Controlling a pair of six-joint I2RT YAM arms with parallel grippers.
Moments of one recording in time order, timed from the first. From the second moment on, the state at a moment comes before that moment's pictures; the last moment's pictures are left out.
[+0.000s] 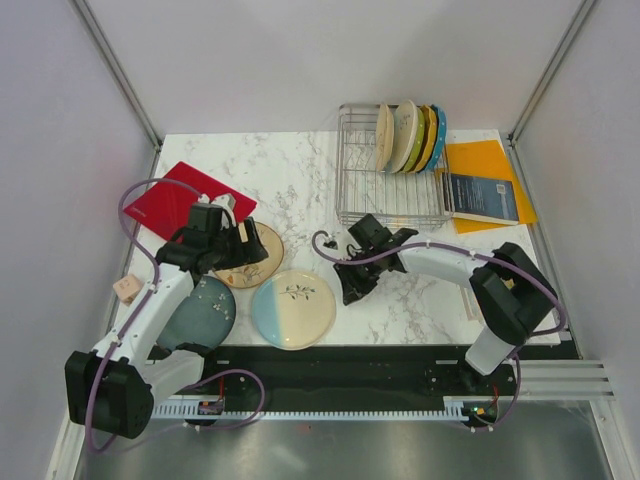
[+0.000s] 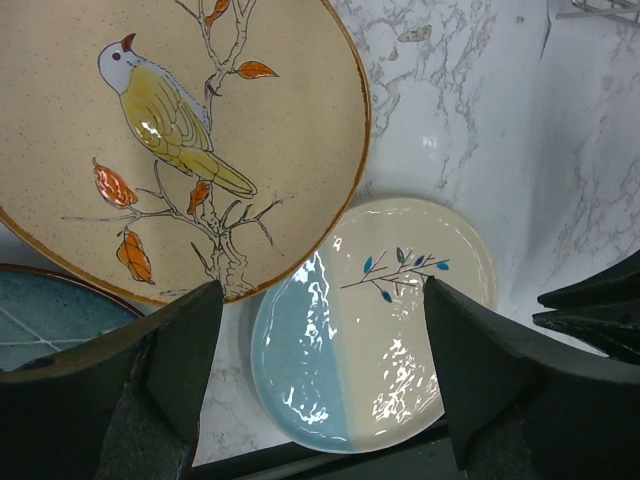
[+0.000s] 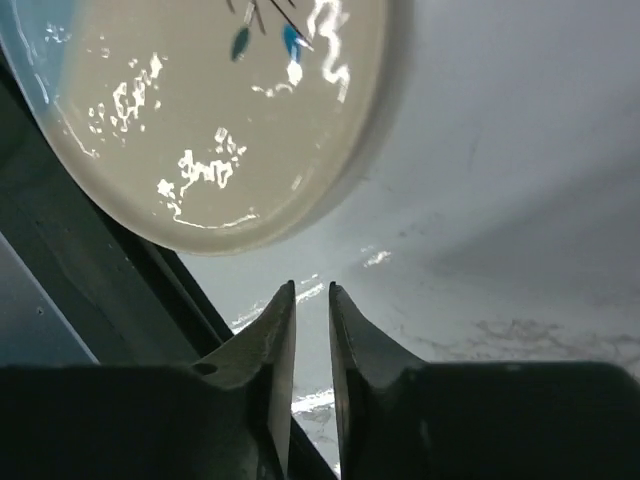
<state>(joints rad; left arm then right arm) -0.23 1.07 0.81 -0.59 0.14 -0.41 0.71 1.64 0.97 -0.49 -0.46 0.04</state>
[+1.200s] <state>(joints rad) -0.24 1.24 0.63 -0.47 0.43 -0.56 0.63 1.63 0.92 -0.35 -0.04 0.01</state>
